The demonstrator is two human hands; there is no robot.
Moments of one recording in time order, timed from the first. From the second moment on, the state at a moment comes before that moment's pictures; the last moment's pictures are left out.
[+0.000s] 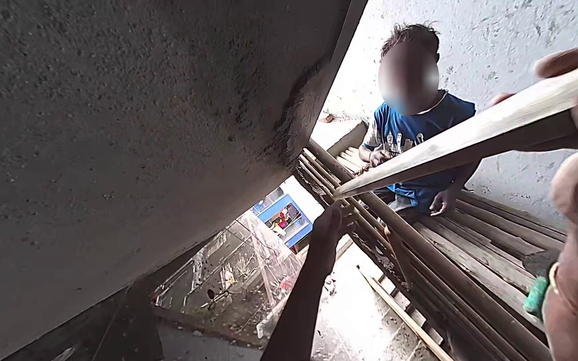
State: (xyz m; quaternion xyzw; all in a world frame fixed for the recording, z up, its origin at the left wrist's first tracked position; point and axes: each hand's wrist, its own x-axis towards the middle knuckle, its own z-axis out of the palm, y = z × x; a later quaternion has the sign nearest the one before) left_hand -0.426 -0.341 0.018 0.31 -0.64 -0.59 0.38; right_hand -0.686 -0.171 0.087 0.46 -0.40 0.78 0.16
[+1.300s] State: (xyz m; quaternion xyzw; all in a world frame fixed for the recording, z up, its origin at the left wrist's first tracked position) left_hand -0.546 -0.493 0.092 0.04 -0.22 -0.72 0.65; right_hand -0.642 -0.325 0.194 0.47 -0.38 0.77 0.18
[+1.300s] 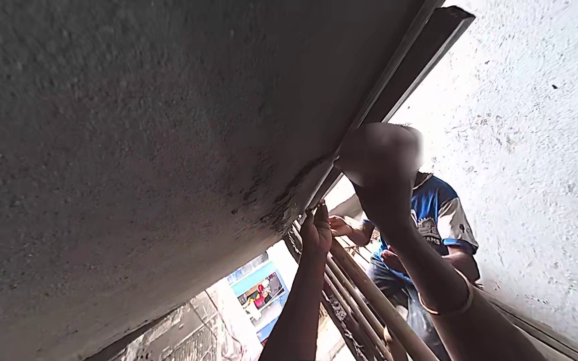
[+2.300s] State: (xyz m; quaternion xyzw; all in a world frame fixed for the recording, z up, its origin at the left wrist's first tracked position) left_hand -0.540 -0.502 0.094 0.05 -0.22 -0.72 0.65; right_hand -0.639 -0.328 0.202 0.49 -0.33 0.79 0.16
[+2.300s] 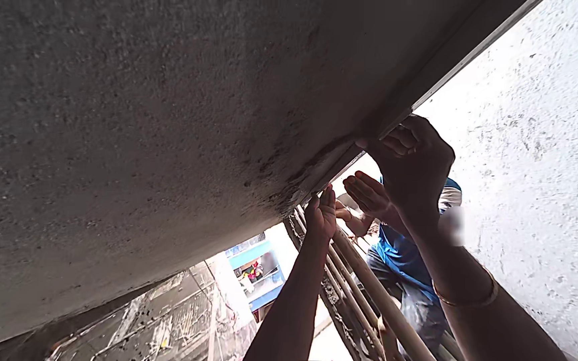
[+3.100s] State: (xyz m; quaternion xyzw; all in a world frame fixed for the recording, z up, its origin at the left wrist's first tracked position) left_hand -0.541 -0.499 0.094 0.05 -0.23 -0.72 0.65; right_hand -0.642 -0.339 0.200 0.47 -0.33 0.80 0.20
